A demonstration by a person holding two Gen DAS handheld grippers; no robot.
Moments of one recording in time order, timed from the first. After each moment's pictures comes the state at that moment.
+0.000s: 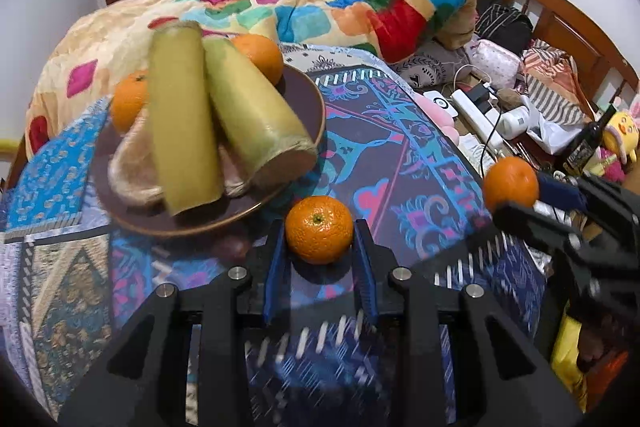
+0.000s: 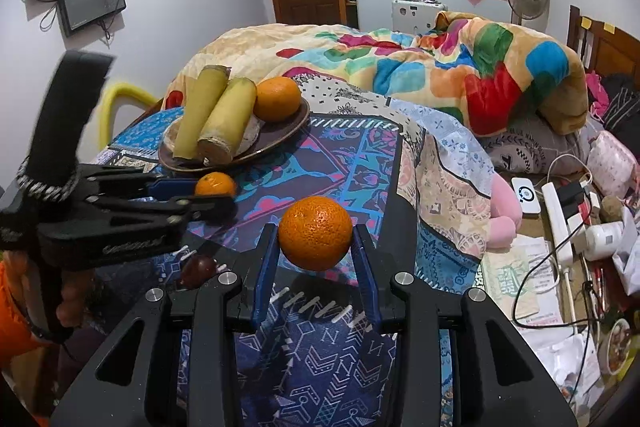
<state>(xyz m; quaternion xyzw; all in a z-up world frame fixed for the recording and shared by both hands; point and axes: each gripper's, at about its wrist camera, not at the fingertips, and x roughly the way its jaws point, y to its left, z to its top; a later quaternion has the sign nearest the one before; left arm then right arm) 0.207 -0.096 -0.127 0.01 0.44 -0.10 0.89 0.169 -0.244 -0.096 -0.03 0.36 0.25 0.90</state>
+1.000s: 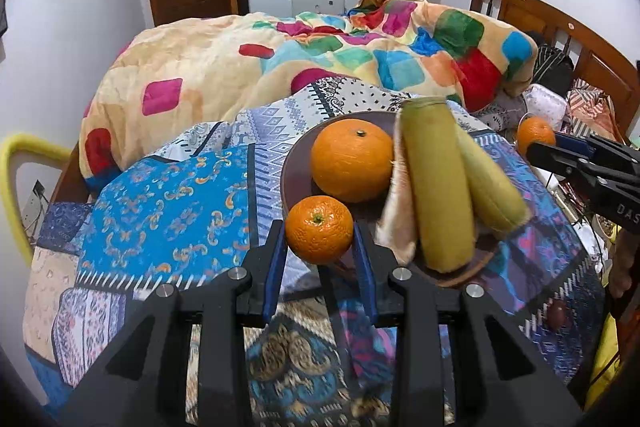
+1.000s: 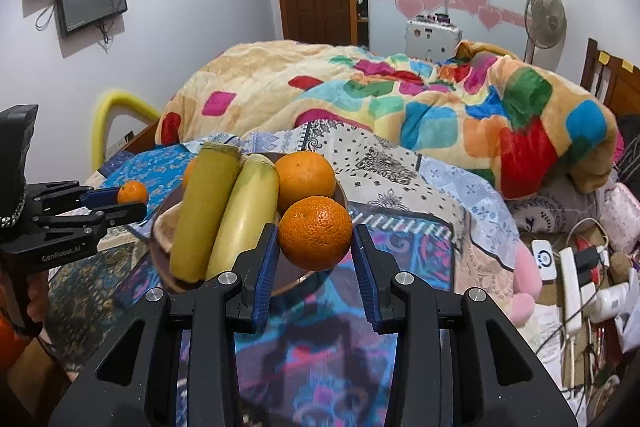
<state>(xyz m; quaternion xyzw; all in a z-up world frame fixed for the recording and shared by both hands) 0.242 0.043 -0.107 0.01 0.40 -0.04 0.92 0.245 -0.166 -0.074 -0.05 0.34 0.25 0.90</state>
